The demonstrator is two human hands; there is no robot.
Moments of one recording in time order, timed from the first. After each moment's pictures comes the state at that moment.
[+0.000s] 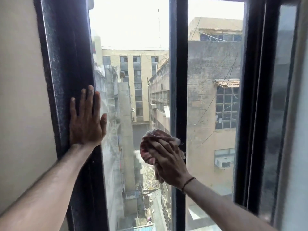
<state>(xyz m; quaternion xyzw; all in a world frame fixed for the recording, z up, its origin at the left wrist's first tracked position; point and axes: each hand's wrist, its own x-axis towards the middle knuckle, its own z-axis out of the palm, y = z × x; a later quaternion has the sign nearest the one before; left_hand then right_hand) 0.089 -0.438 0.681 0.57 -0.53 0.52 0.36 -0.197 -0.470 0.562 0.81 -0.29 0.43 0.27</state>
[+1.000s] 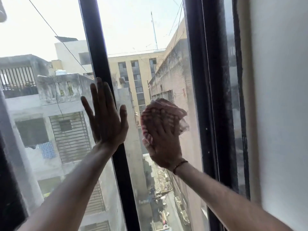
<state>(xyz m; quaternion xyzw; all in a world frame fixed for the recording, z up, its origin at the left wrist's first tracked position) -0.162 -0.570 0.732 0.51 -0.48 0.54 0.47 -0.340 -0.630 0.625 0.70 -0.35 0.54 0.31</state>
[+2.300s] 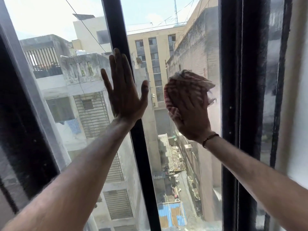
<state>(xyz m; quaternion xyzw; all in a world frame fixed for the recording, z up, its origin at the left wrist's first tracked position) -0.166 -0.563 0.729 0.52 -0.49 0.52 0.47 -0.375 -0.620 0.644 0.72 -0.35 0.50 0.33</state>
